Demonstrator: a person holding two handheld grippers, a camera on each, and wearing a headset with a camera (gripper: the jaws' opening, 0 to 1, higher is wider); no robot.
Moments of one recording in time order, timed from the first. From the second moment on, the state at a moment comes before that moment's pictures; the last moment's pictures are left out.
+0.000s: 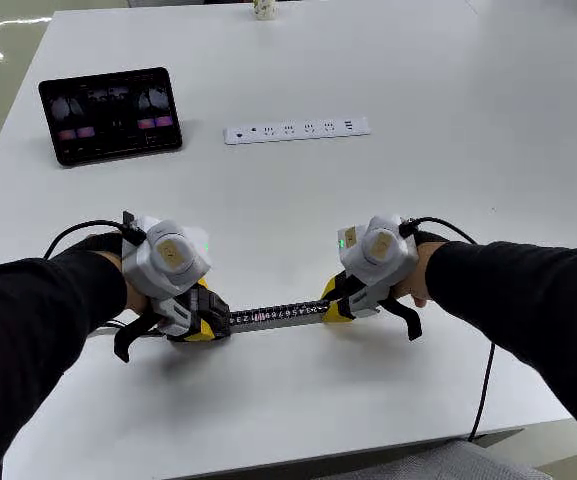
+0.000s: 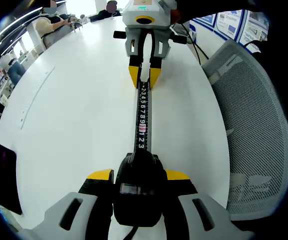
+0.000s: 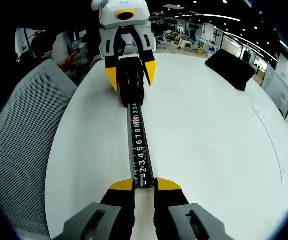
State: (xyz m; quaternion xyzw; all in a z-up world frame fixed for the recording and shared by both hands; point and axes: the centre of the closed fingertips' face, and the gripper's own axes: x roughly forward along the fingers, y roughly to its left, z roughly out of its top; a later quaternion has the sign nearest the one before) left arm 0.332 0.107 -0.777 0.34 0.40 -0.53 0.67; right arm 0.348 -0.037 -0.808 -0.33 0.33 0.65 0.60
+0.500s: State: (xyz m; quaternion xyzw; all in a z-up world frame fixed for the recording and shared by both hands) left arm 0.334 0.108 -0.778 0.34 0.40 -0.52 0.67; right arm 0.352 -0.050 -0.807 -0.33 0.34 0.64 0.60
